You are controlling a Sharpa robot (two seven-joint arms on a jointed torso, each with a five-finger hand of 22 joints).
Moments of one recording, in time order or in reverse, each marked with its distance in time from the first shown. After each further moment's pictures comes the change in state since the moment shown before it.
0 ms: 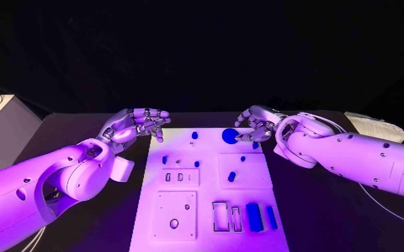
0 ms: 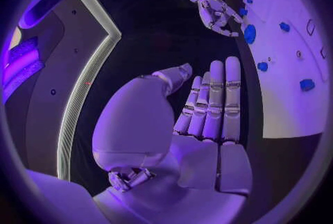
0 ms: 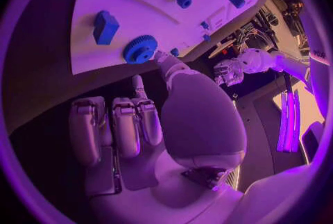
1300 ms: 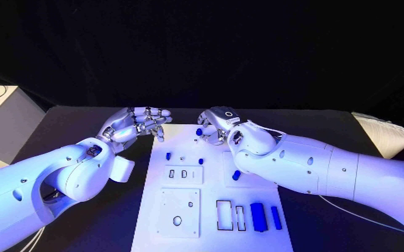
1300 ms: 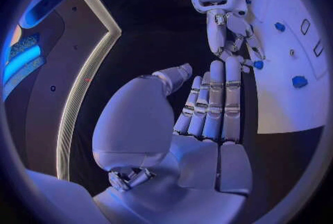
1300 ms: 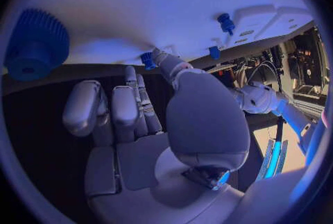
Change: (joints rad) left arm 0.001 -0.017 0.000 0.035 0.007 -0.009 -0.002; left_hand 0.000 0.000 0.000 0.000 0.000 0.004 -0.004 0.000 -0.001 0.000 0.000 0.000 0.000 0.000 0.000 -0.004 0.001 0.000 0.004 -0.004 0.000 0.000; right arm -0.055 0.316 -0.003 -0.117 -0.417 -0.180 -0.219; right_hand -0.045 -0.028 0.180 -0.126 -0.132 0.069 -0.019 -0.063 -0.073 -0.360 0.006 -1.494 -1.125 -0.009 -0.002 -0.336 -0.358 0.063 -0.051 -0.004 -0.327 -0.234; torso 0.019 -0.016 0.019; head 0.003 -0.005
